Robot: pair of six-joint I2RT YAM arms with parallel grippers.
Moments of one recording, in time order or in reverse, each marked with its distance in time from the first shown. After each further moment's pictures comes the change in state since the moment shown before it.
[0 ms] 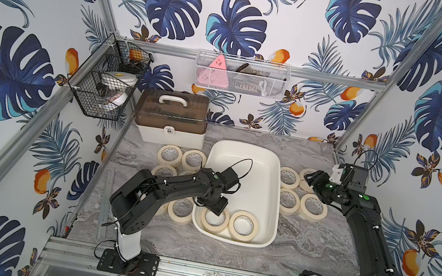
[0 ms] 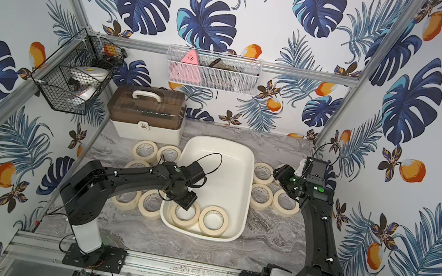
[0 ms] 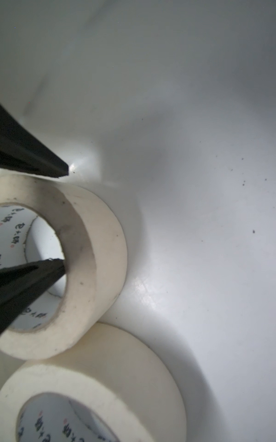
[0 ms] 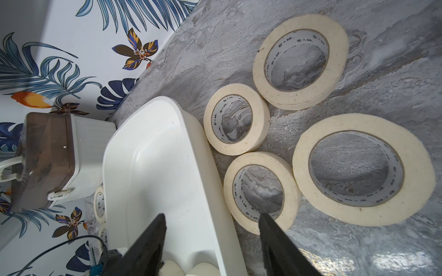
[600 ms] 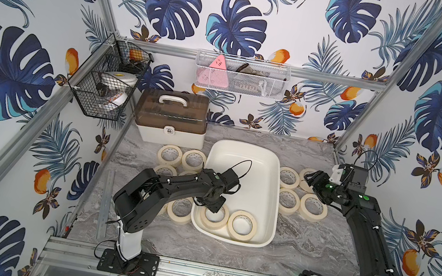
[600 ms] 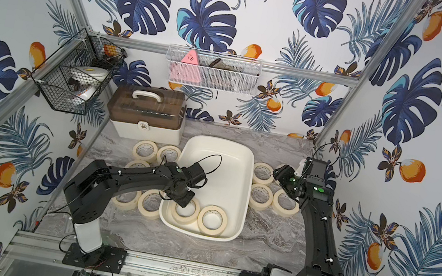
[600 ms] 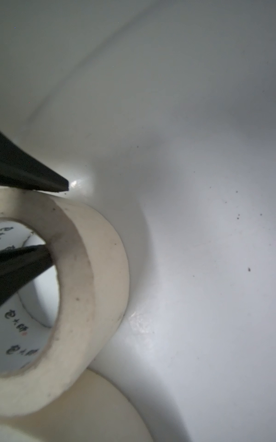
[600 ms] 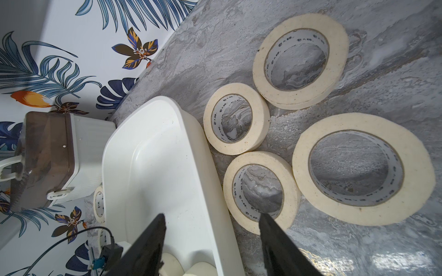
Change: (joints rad) left arm 0.000 0.027 -0.002 0.008 -0.100 0.003; right arm 0.000 -0.002 -0.004 0.000 0.000 -0.001
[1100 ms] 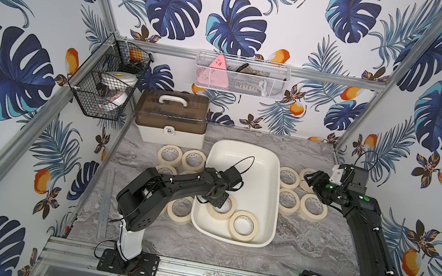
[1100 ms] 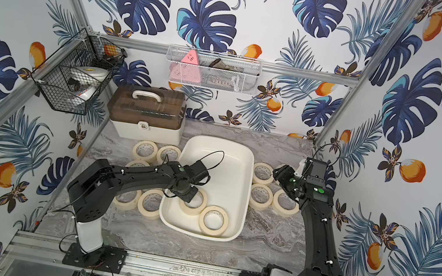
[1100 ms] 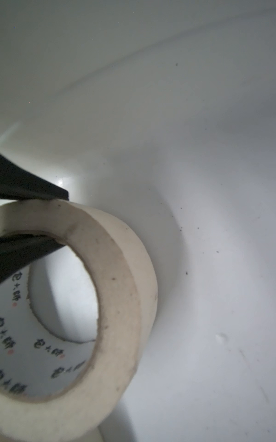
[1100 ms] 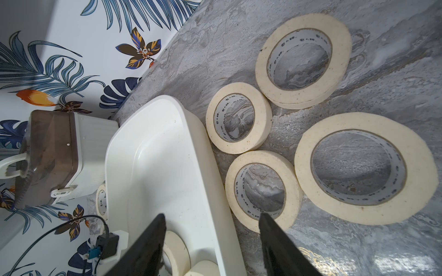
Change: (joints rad) left arm 0.000 0.036 0.055 0.059 -0.086 -0.022; right arm 0.000 -0.015 -0.004 0.000 -0.015 0.000
